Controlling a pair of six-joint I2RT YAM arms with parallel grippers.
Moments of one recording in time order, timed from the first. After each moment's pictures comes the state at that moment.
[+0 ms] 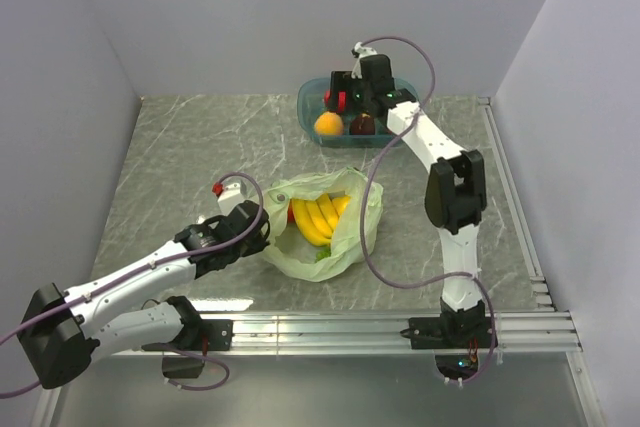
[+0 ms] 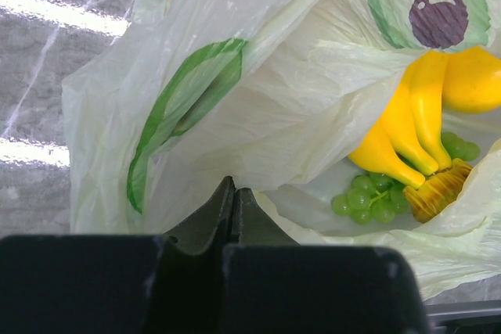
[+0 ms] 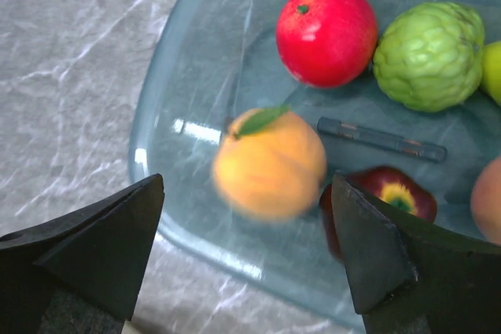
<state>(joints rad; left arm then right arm) -0.83 1.00 0.66 -0.56 -0.42 -1.03 0.36 2.22 2.03 -0.36 -0.10 0.26</state>
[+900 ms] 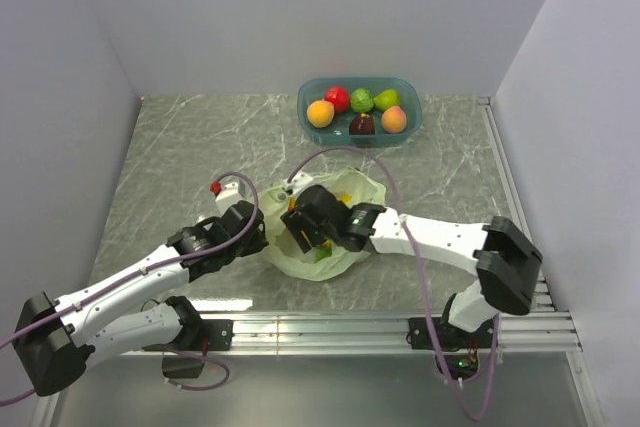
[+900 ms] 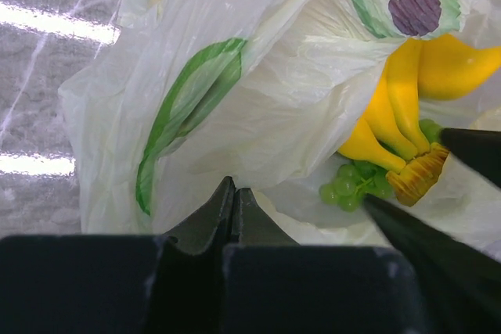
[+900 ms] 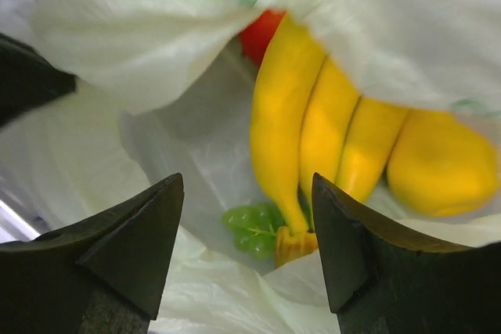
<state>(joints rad) -0.83 0.95 0.66 -0.56 -0.39 -1.00 1.04 1.51 1.08 -0.34 0.22 0.24</state>
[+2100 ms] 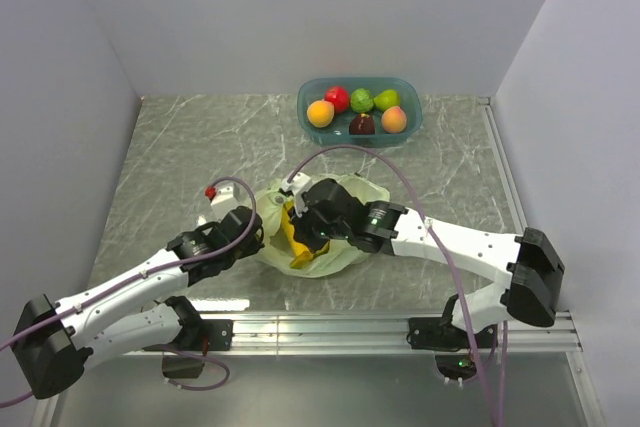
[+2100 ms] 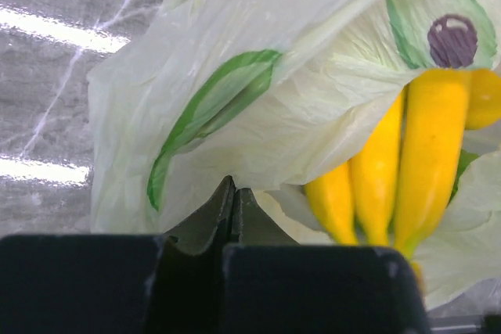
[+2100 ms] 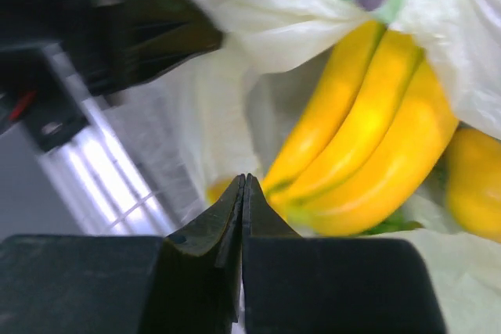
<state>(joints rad) -0.83 0.93 0.61 -0.55 -0.46 -1.02 1.08 1.43 1.10 -0.37 0.01 0.22</state>
